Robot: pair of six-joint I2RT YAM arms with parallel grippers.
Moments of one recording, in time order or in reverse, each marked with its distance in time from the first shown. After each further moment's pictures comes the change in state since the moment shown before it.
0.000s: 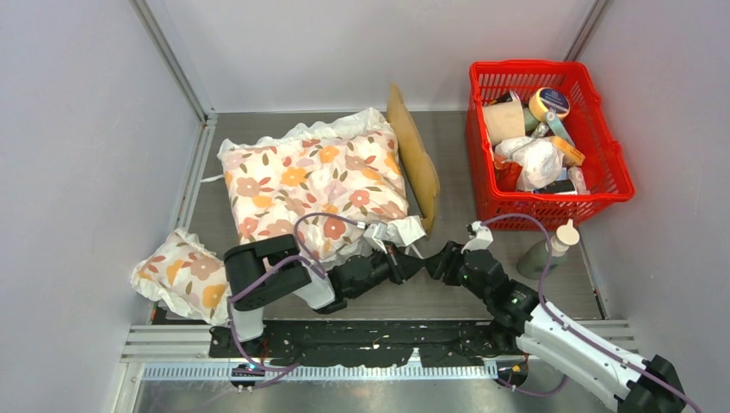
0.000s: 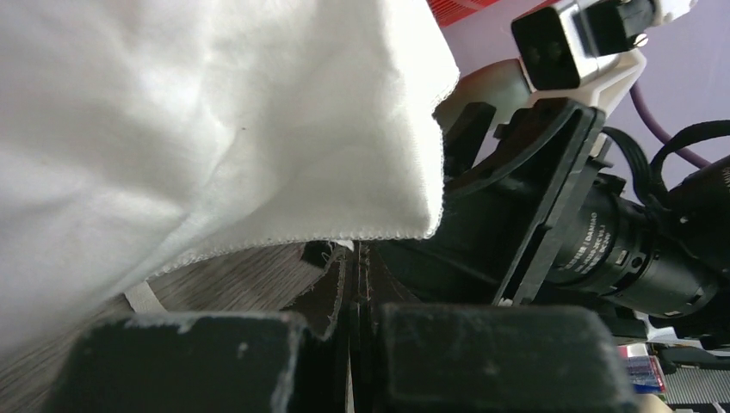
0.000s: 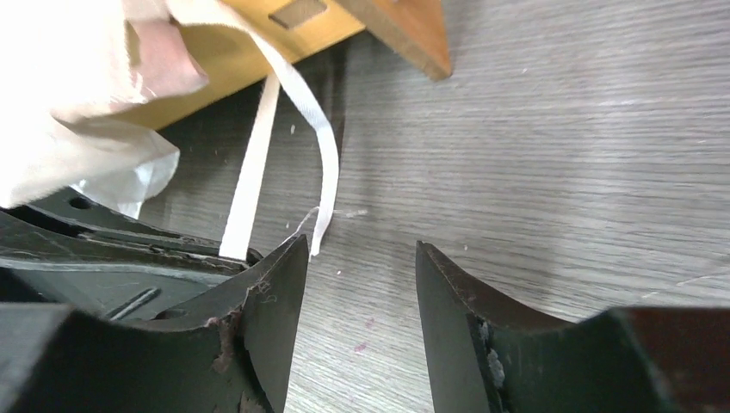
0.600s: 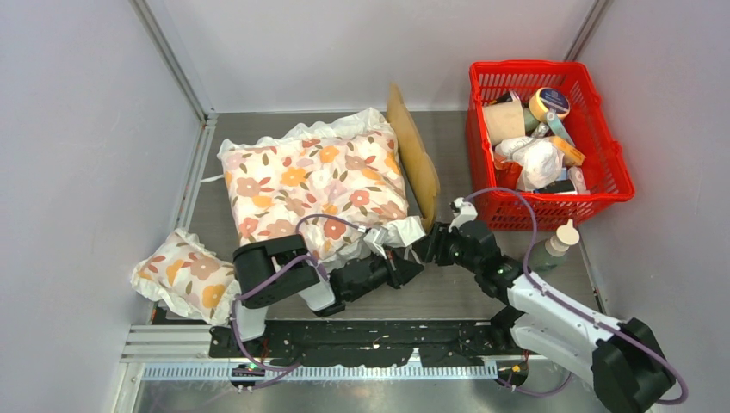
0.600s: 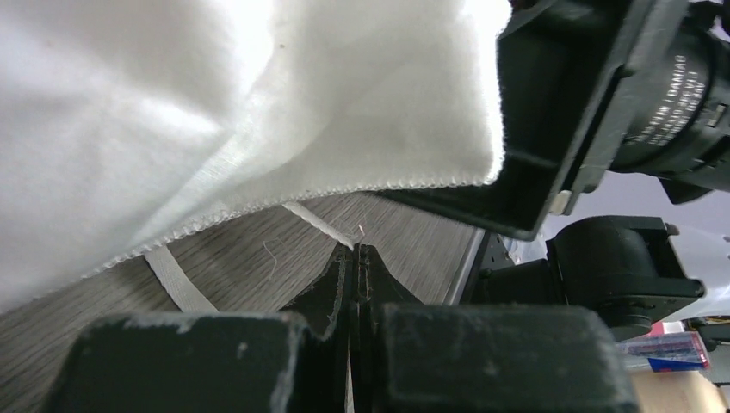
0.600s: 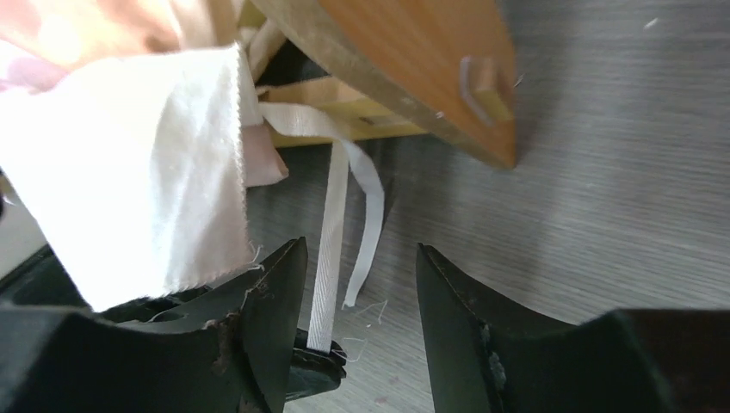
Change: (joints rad) left arm -0.002 0.058 -0.023 0.061 0.023 0.053; right arm -0.152 0.270 0.169 0.145 -0.202 -0.199
